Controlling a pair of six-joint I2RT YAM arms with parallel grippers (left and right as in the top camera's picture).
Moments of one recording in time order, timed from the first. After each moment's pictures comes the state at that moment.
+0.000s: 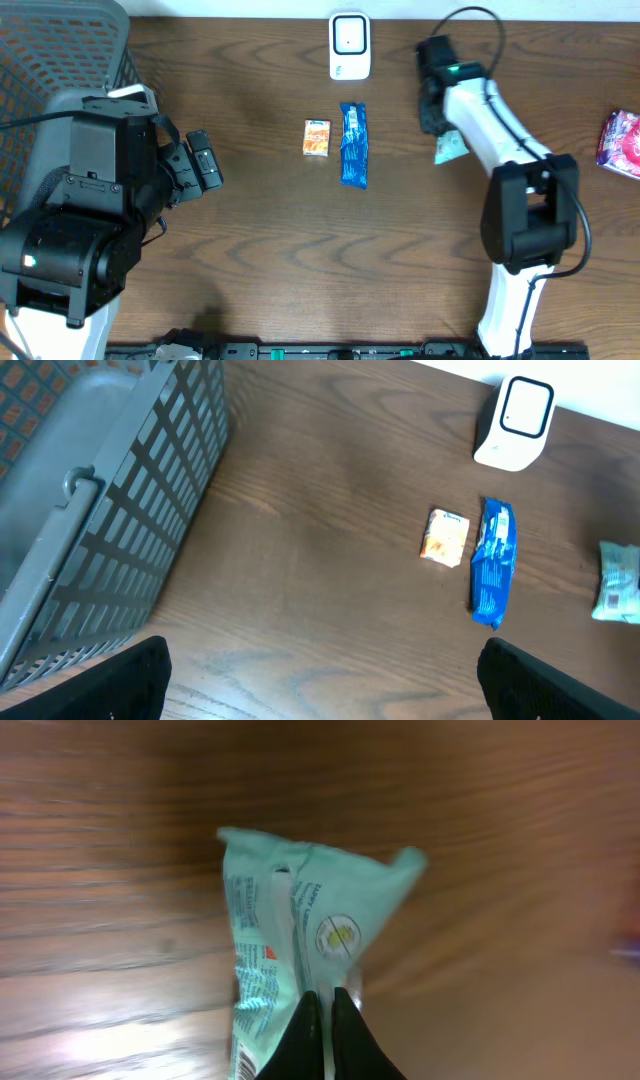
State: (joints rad) left arm -0.23 1.16 1.68 -1.38 -0.19 -0.43; right arm 0.25 2.14 1.70 -0.92 0.56 0.16
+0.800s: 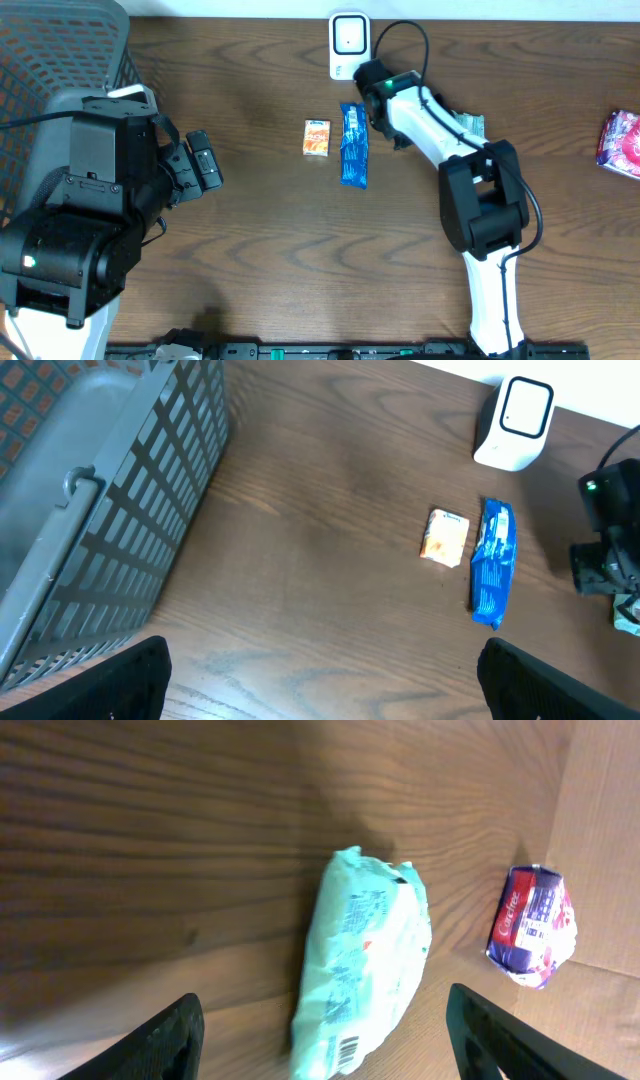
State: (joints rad) left arm -0.23 1.16 1.68 -1.38 -0.19 -0.43; right arm 0.38 2.30 1.80 -1.02 0.81 0.17
